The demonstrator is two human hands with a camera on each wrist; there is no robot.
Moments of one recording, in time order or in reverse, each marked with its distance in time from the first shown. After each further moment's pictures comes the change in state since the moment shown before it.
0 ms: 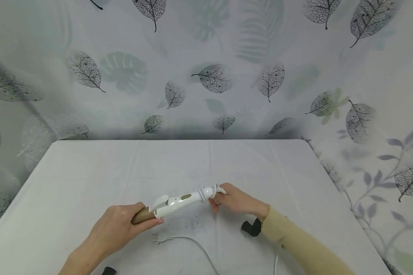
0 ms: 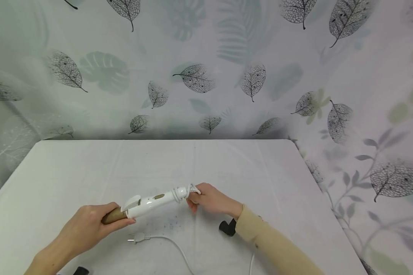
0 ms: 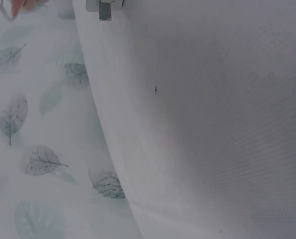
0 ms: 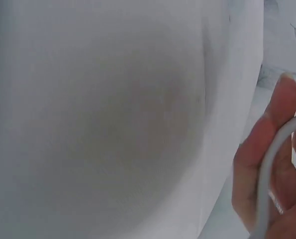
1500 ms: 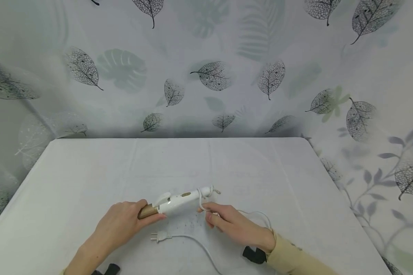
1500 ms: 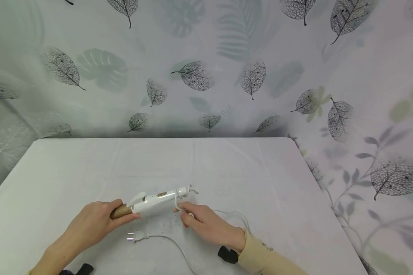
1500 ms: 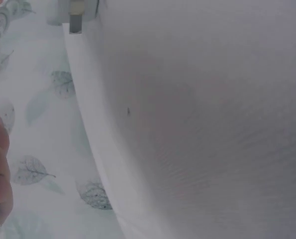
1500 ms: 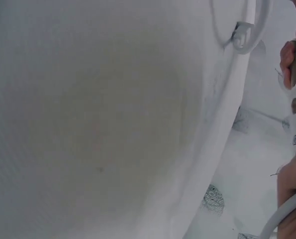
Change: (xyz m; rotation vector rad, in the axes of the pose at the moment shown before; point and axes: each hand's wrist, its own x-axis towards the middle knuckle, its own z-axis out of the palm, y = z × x) left_hand 0.006 -0.003 0.011 0.137 -0.217 -0.174; right_hand -0.038 -0.025 0.046 0.026 0.068 -0.085
